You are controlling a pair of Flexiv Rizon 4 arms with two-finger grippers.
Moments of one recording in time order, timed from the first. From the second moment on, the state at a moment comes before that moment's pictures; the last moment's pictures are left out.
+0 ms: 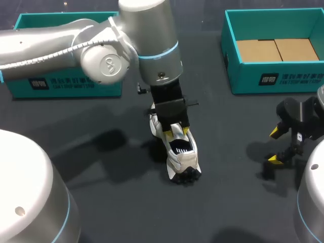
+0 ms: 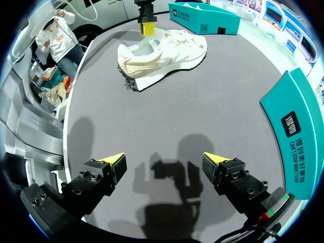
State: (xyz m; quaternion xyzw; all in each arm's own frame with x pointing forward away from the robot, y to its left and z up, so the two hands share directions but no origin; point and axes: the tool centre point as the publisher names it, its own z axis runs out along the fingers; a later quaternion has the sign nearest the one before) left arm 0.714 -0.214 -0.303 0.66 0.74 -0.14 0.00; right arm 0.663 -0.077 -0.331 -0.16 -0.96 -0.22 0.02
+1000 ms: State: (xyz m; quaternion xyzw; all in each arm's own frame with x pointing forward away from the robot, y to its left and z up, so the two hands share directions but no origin) left arm 0.657 -0.207 -0.262 0.40 0.91 -0.06 -0.06; right arm 0.663 -0.077 -0.331 -0.16 -0.96 -0.22 0.02
